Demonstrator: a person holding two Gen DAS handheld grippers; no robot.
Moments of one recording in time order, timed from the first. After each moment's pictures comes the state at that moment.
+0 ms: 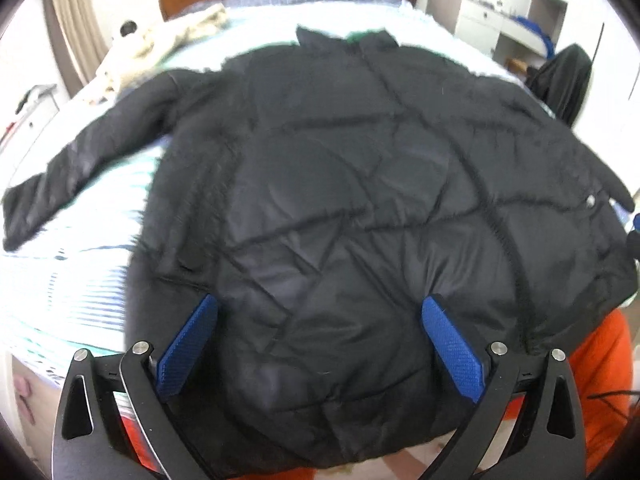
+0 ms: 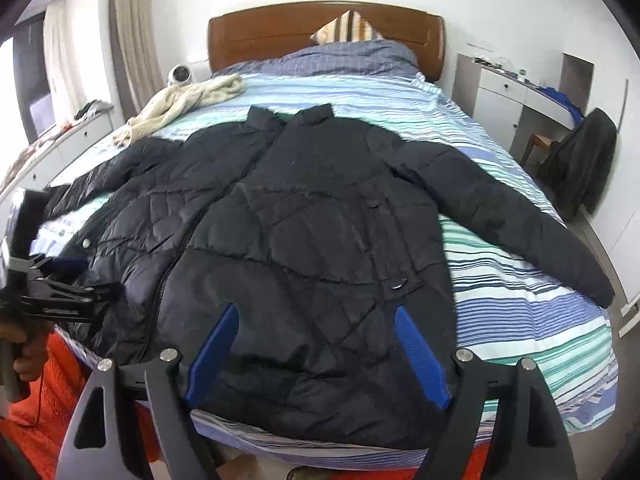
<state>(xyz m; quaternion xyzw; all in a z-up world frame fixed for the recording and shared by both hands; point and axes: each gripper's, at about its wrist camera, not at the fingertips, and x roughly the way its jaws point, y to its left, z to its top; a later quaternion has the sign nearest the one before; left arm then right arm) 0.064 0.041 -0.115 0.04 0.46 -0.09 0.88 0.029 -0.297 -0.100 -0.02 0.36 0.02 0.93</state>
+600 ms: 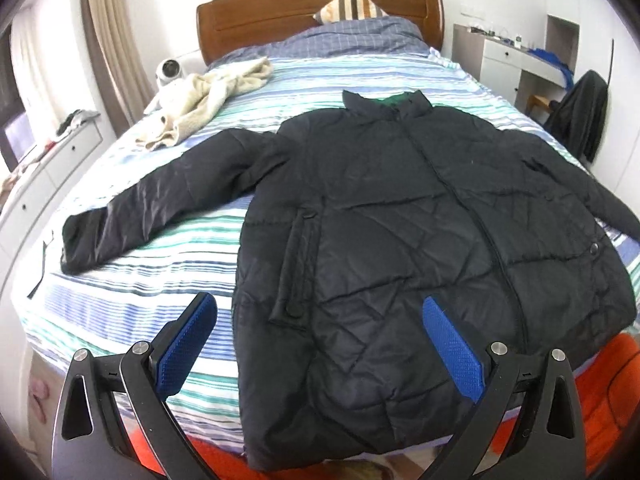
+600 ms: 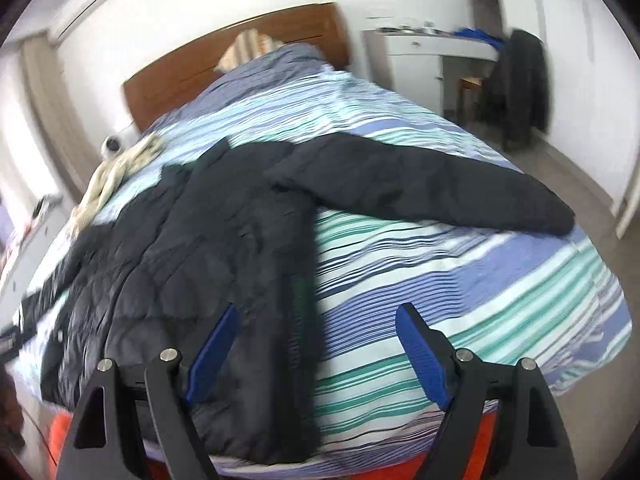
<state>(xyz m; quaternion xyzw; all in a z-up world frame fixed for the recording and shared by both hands) 0.050 0.068 -0.063 0.06 0.40 -0.03 0.92 0.024 -0.436 -0.100 0.16 0.34 -0.09 0.92</state>
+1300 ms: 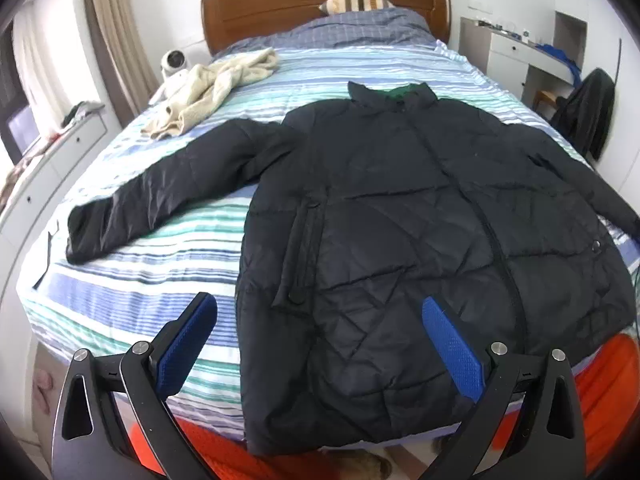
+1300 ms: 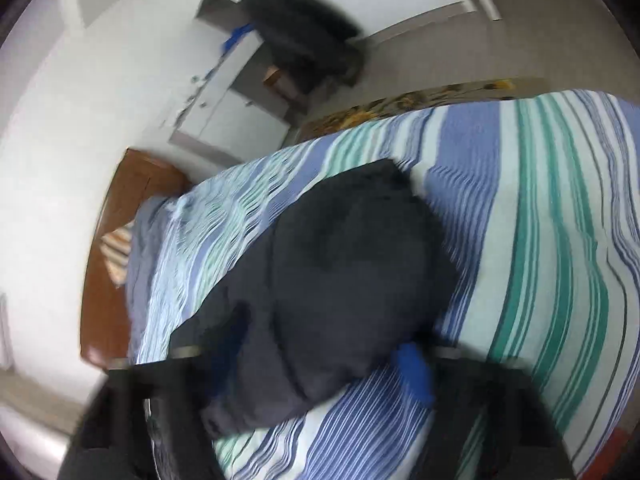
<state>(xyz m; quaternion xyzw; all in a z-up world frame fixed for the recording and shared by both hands) 0.049 0.070 -0.064 0.05 0.41 -0.02 0.91 0.074 -0.691 -0.191 0.51 0.22 -0.26 0.79</state>
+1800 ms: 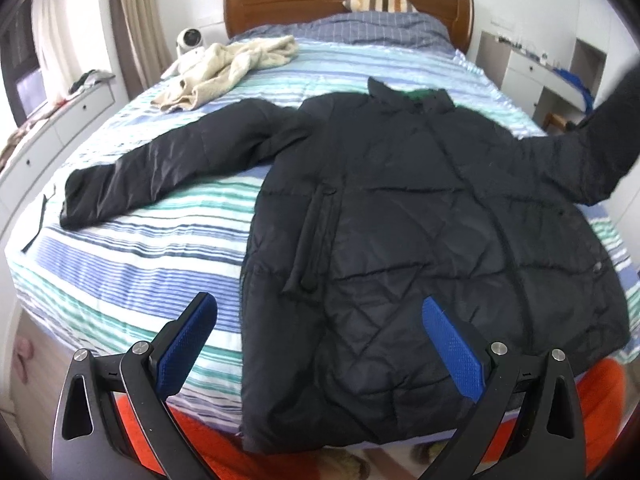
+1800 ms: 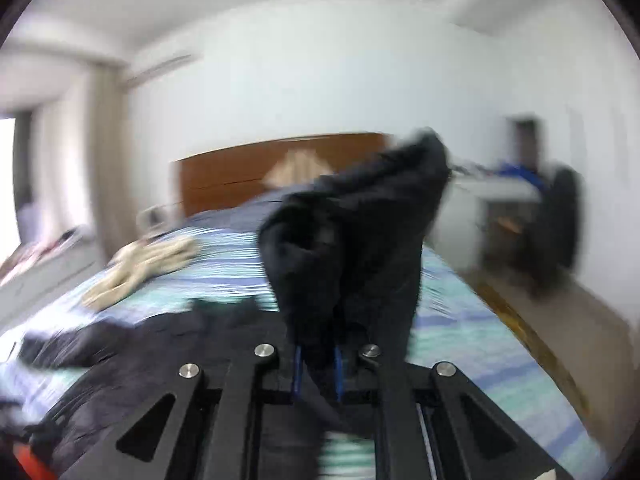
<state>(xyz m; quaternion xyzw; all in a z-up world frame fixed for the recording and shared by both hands) 0.050 0.089 -0.071 -0.01 0.42 -0.01 0.91 0.125 -0.351 0.048 -0.02 0.13 0.05 0.99</state>
